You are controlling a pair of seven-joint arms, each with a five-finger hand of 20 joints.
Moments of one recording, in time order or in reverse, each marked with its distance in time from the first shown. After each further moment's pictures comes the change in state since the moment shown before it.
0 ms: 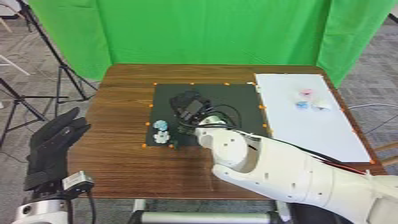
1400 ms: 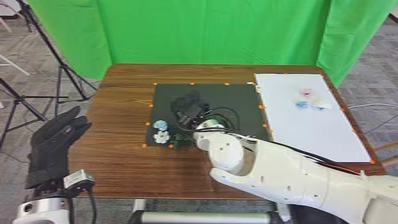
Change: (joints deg) left arm -1.1 -0.7 0.1 0.4 0.5 -0.9 -0.6; right arm -0.7 -1.0 -0.4 1.6 -2.8 -1.8 0.9
